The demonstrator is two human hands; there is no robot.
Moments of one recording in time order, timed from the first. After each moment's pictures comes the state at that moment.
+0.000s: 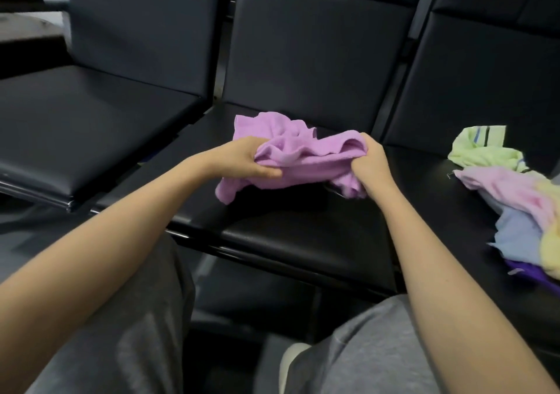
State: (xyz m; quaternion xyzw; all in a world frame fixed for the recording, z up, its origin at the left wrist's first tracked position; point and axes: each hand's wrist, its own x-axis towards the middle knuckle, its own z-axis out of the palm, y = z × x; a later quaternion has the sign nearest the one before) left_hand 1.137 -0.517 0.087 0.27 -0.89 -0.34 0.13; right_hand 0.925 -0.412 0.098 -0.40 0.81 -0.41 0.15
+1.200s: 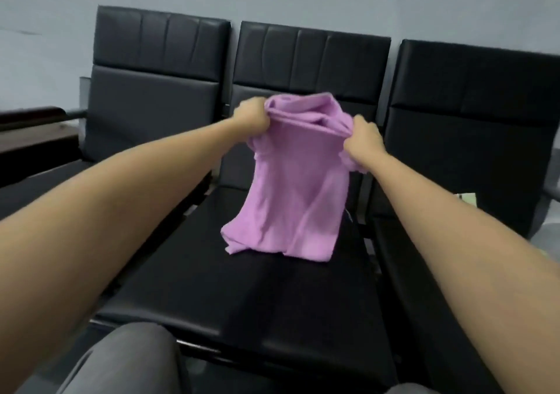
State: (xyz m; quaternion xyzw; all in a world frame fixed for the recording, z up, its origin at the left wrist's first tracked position) left_hand 1.073 -0.595 0.272 0.44 -0.83 -0.12 0.31; right_hand 0.899 -0.481 0.255 -0.47 0.82 -0.32 -0.07
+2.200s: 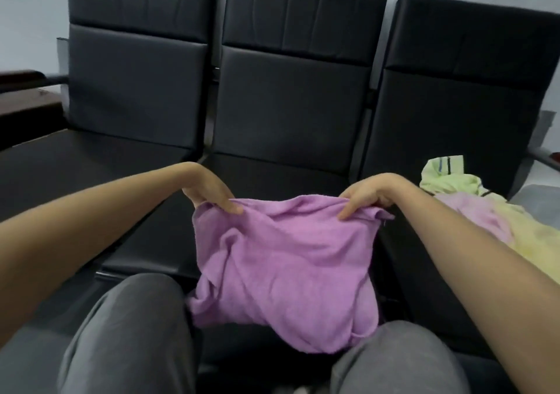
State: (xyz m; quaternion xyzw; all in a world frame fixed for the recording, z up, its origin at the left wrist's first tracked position) left_hand 1.152 -0.572 0.142 0.35 -0.79 -0.41 -0.30; right_hand 0.883 -0.407 0.168 -0.46 0.79 0.03 0.41
